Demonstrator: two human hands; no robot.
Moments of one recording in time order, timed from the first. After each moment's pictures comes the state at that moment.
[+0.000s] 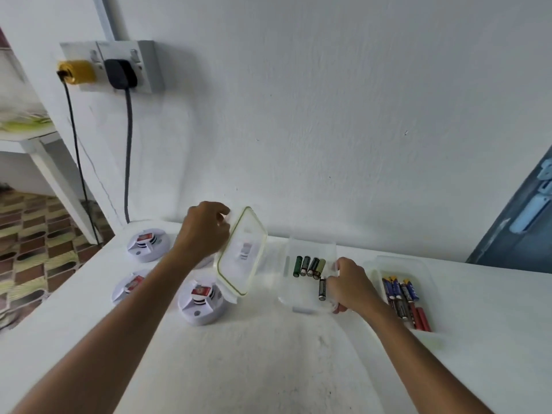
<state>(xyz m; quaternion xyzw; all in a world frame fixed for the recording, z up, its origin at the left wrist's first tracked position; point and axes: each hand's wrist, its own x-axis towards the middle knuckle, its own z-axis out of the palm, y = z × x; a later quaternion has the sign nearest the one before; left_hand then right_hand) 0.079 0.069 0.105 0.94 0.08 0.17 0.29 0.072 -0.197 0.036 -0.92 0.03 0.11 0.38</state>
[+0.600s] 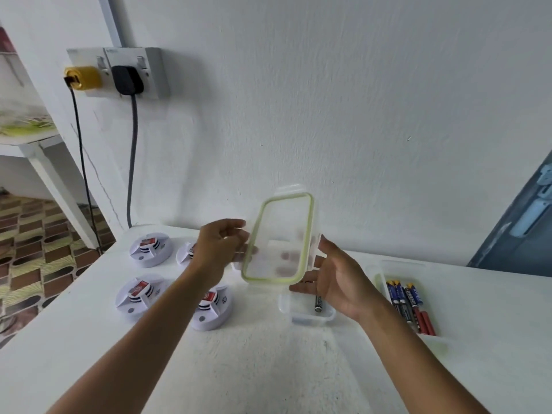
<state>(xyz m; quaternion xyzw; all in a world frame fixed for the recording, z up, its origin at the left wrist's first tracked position) 0.062 0.053 0.091 0.71 0.12 0.08 0.69 0.054 -0.166 0.075 -0.49 -0.06 0.26 0.83</state>
